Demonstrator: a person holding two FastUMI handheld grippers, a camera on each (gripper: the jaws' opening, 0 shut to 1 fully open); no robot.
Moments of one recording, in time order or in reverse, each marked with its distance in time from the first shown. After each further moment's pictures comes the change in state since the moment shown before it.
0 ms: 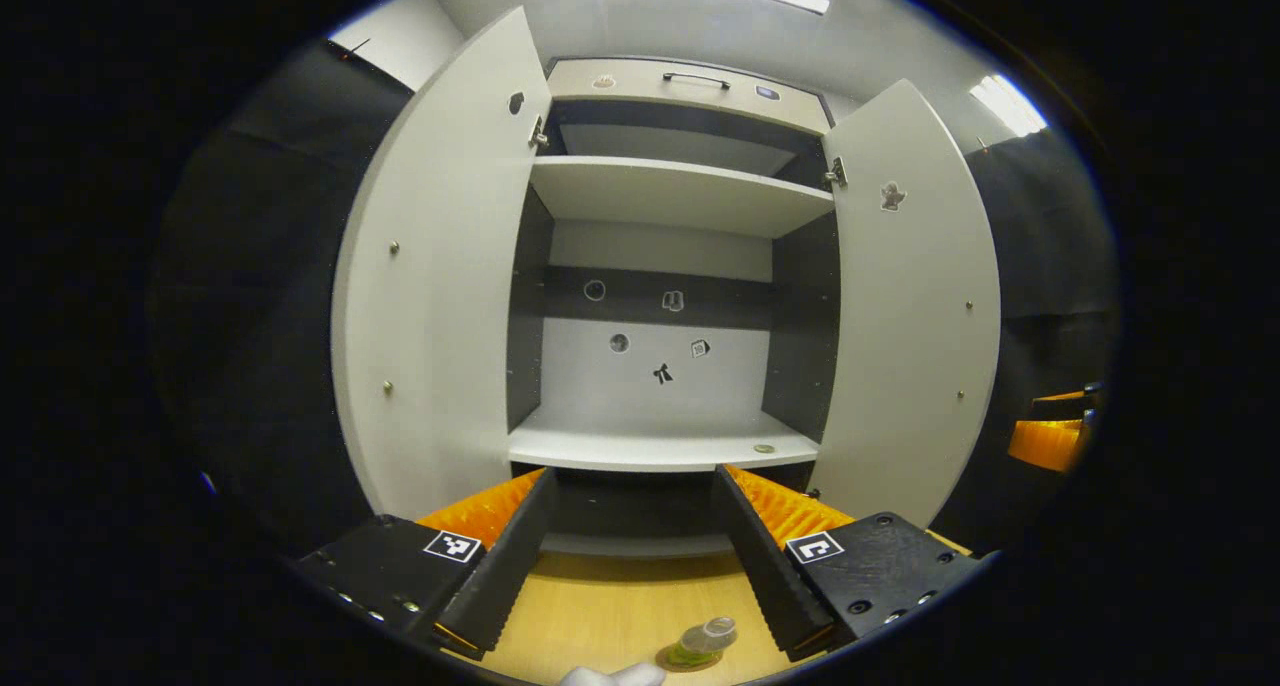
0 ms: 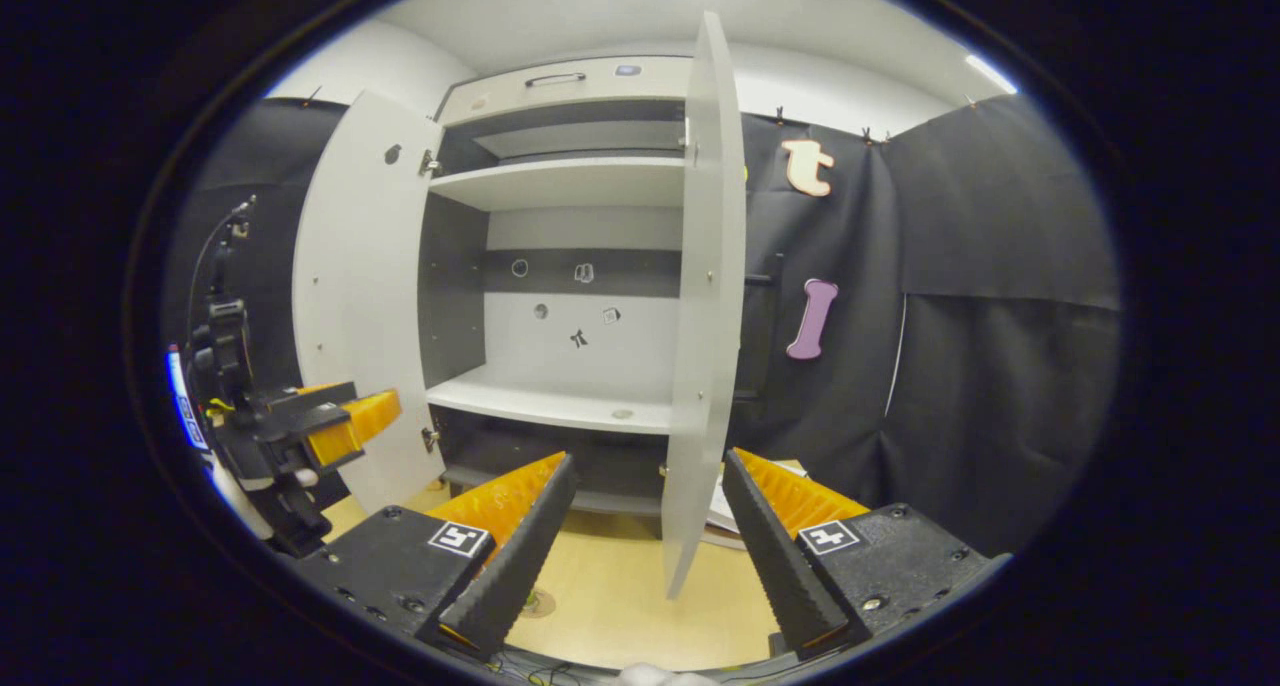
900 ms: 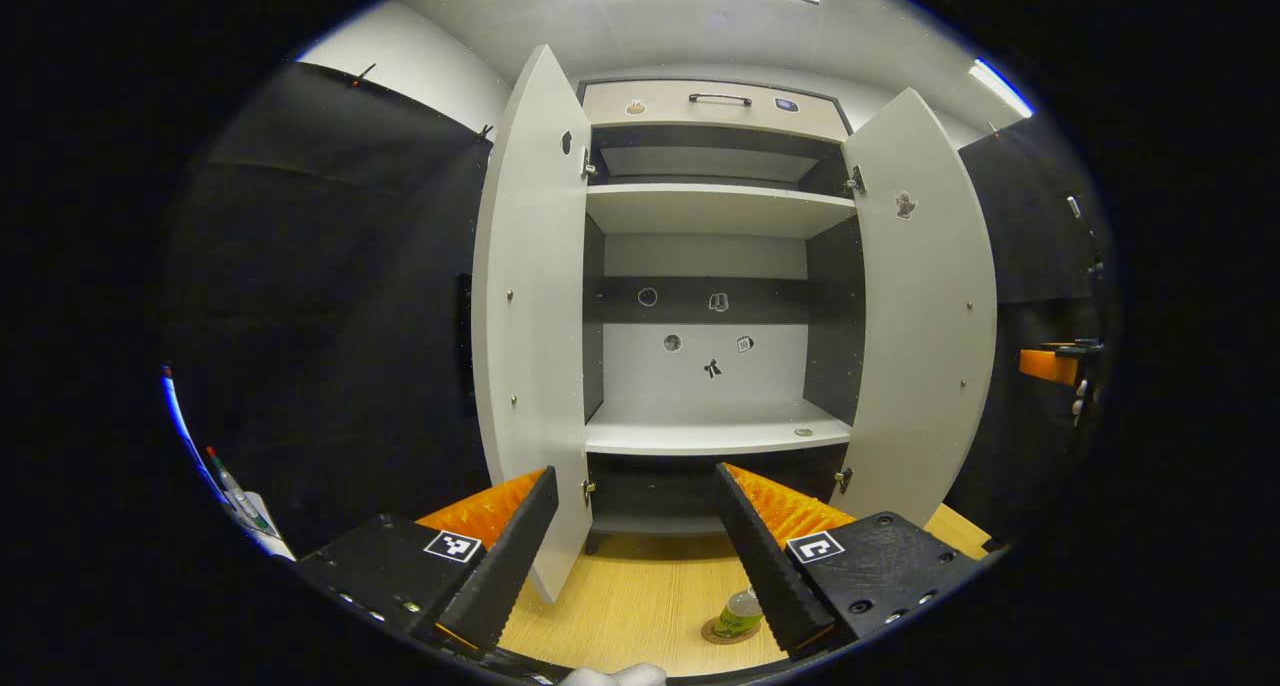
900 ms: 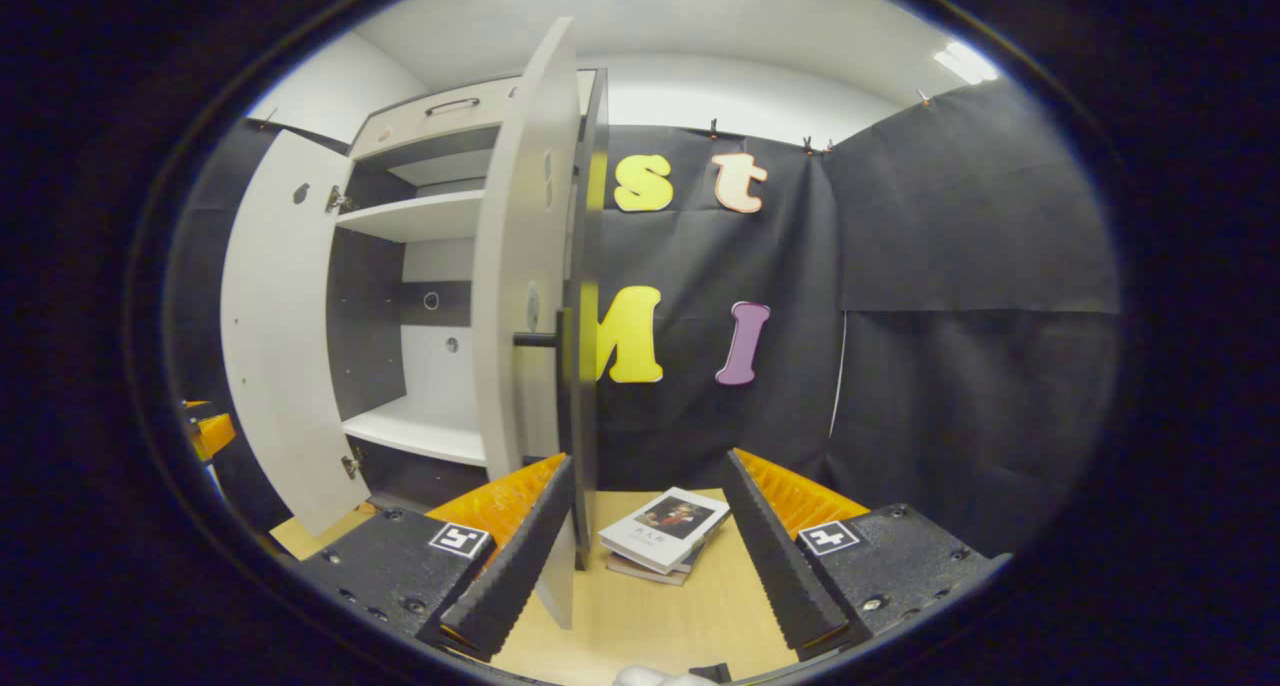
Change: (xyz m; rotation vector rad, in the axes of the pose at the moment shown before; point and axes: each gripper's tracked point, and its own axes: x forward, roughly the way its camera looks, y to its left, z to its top) left arm -0.066 0.024 0.012 0.023 0.034 0.132; right arm 0.037 -0.150 0.053 0.021 -0.062 -0.132
